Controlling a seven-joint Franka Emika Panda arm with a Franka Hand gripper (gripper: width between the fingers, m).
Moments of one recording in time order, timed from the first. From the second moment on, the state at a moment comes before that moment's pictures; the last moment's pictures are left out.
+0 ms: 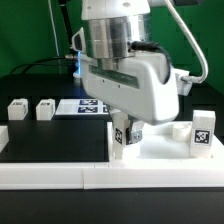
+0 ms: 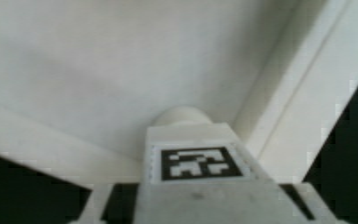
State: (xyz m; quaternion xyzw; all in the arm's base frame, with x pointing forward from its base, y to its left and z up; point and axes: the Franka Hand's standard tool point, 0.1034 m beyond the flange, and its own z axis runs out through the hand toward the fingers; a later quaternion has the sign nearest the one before) arm 0.624 0.006 0.060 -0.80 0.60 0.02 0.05
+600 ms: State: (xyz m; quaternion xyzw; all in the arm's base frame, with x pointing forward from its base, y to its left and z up) arm 0.627 0.005 0.060 -0.55 0.83 0.04 0.06
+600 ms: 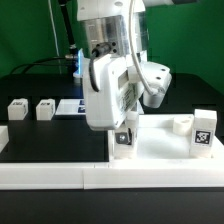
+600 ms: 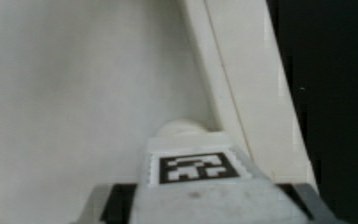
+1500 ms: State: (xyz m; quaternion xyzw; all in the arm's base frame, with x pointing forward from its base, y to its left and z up) arm 0.625 0.023 0.077 -0.52 0.85 0.04 0.06
